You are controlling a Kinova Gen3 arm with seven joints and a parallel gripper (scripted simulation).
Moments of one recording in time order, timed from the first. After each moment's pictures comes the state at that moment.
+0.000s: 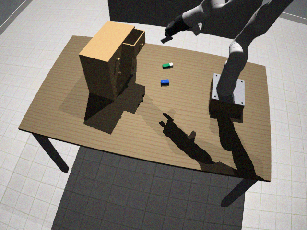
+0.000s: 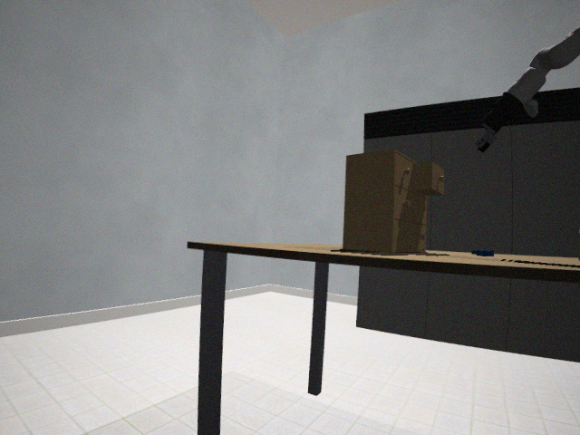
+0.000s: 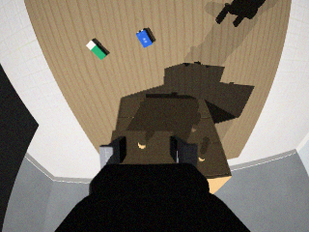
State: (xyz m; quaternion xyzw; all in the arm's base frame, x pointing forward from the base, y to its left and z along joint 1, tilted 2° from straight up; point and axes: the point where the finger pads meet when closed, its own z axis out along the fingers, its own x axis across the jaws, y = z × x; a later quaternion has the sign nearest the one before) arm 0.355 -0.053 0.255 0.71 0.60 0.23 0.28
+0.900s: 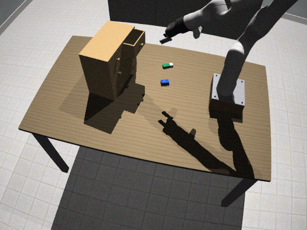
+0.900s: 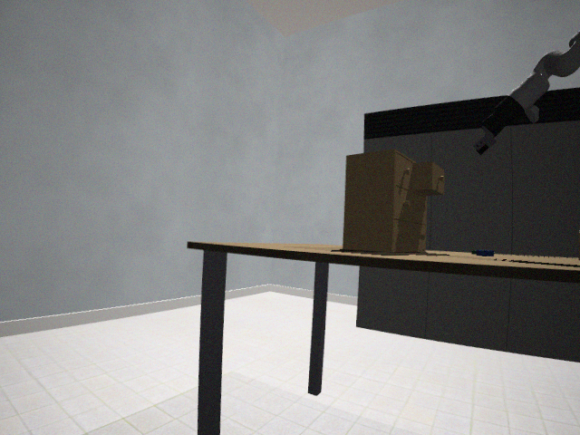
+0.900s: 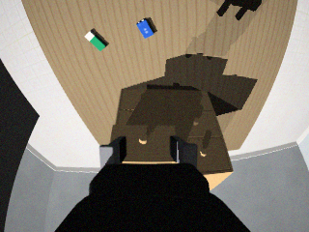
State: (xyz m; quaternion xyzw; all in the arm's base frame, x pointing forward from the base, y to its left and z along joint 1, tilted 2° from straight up) arm 0.360 -0.055 0.247 0.70 0.59 0.25 0.31
